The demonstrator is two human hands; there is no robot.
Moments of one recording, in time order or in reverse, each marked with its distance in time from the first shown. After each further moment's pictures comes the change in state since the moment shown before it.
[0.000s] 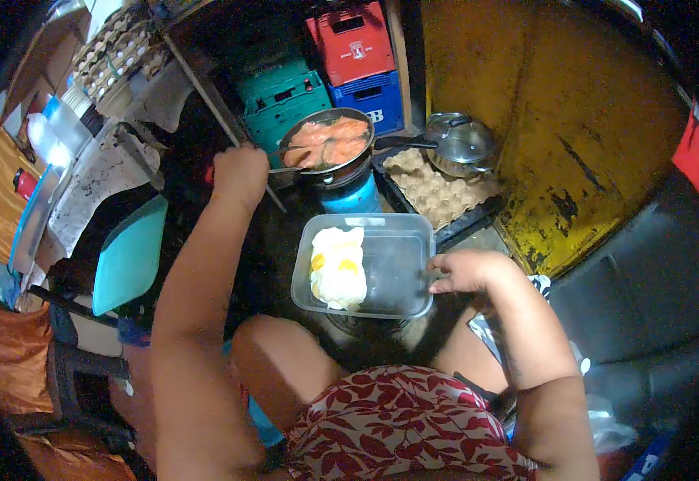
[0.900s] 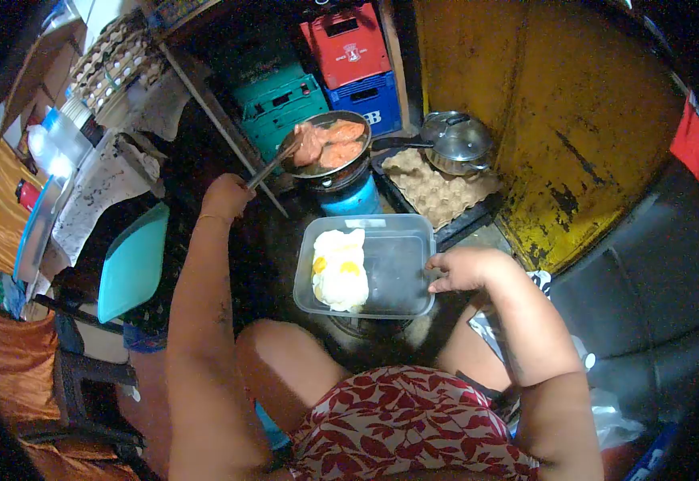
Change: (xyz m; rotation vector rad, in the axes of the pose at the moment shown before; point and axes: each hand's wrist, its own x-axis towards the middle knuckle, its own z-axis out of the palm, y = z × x) left_hand -0.016 -0.033 0.033 -0.703 -0.279 -0.405; right_hand 0.002 0.000 0.000 -0.031 -0.005 0.007
